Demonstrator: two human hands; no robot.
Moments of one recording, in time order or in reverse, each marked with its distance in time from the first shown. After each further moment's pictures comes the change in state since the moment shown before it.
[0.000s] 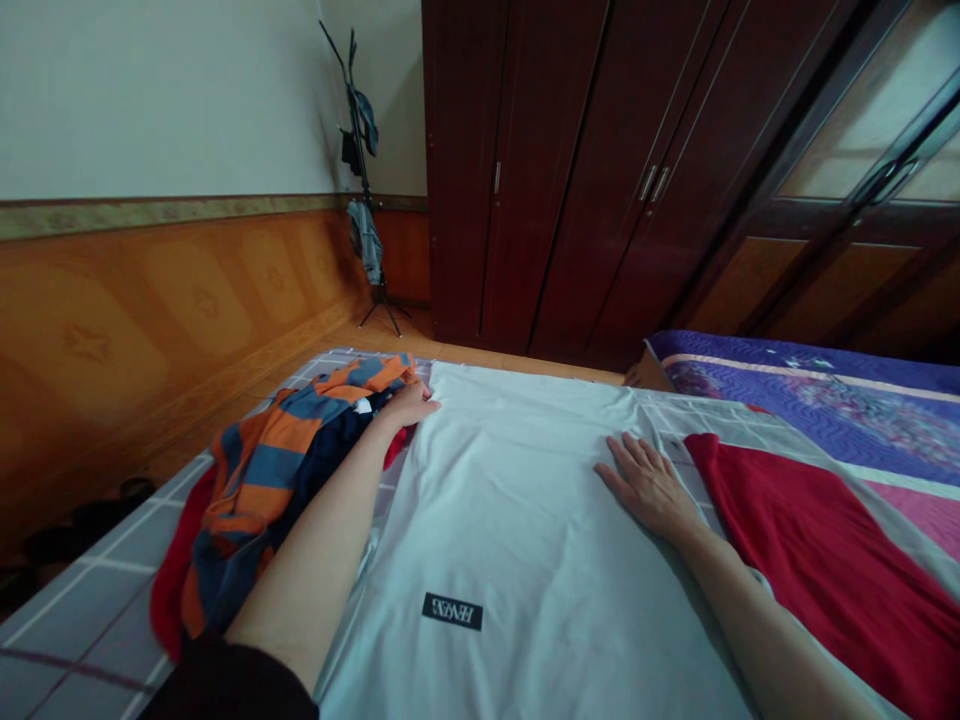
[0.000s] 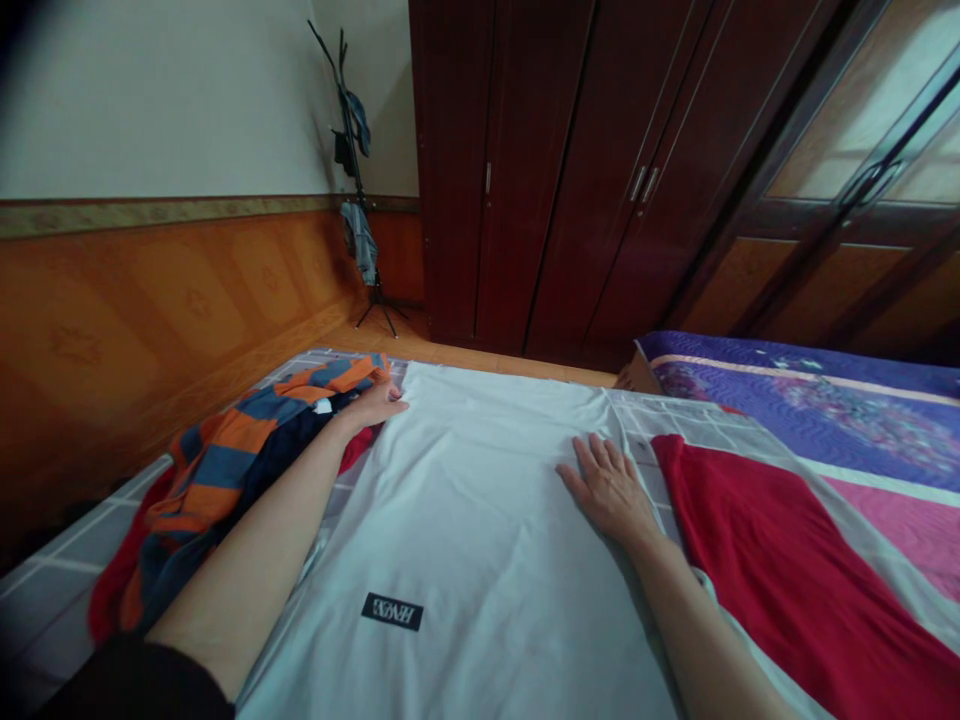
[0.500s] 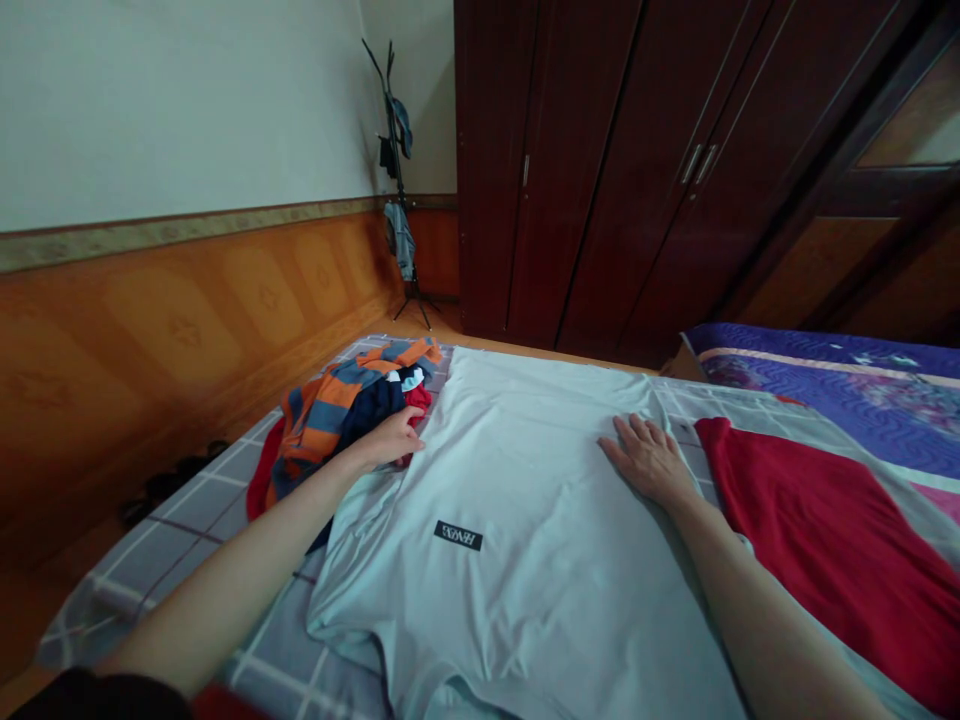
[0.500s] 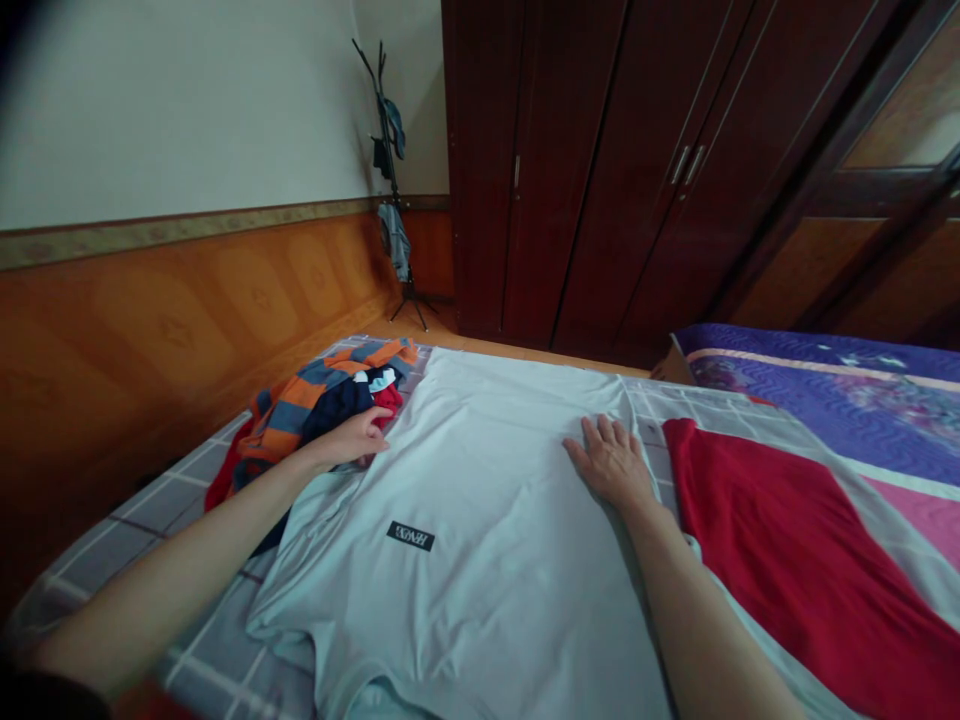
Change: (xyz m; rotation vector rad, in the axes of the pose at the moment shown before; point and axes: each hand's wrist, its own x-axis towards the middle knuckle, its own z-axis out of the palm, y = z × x) left_hand -0.144 -0.020 -0.005 -0.345 -0.156 -0.033; right_hand 0.004 -0.006 -0.009 -0.028 0.043 -0.026
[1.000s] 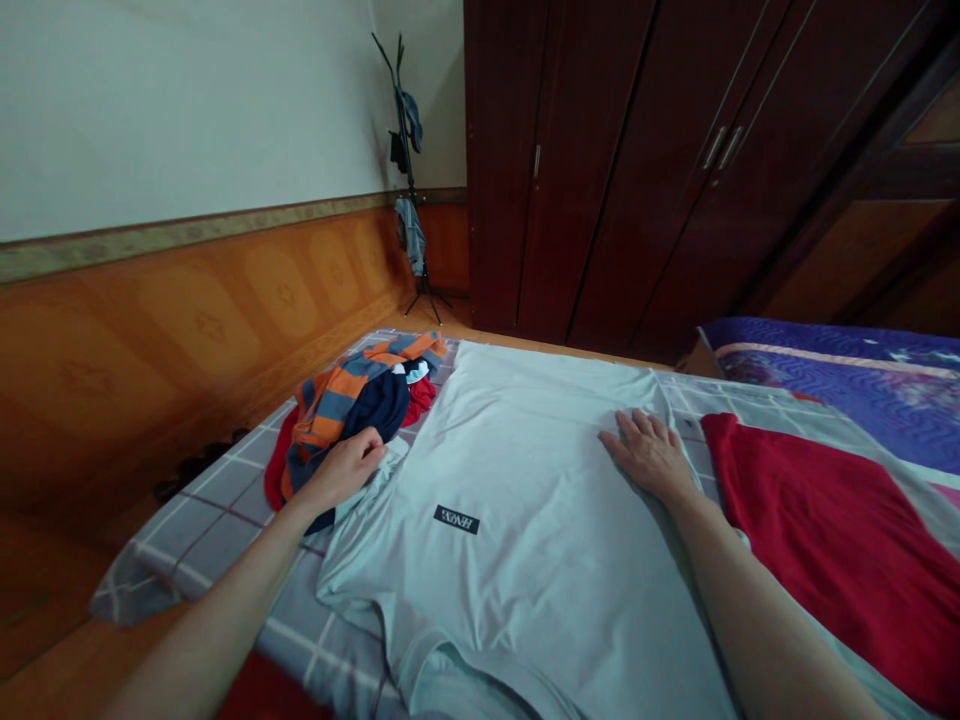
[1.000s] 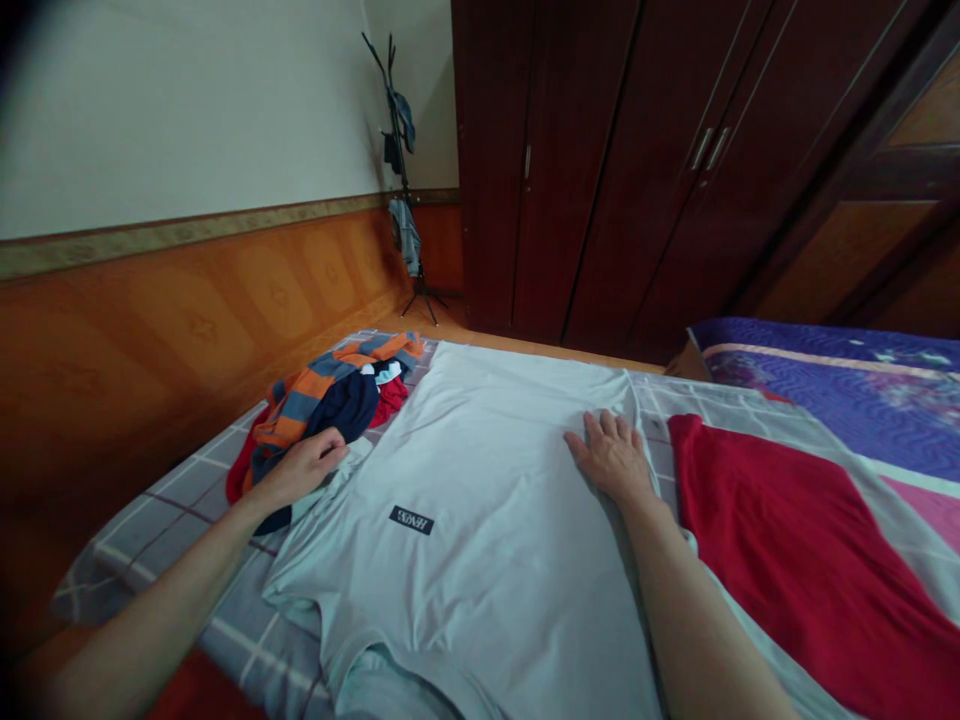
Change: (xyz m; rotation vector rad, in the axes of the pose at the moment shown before) left_hand -0.077 -0.023 -0.011 0.376 0.297 0.079; right_hand 0.001 -0.001 -0.003 0.066 0.019 0.005
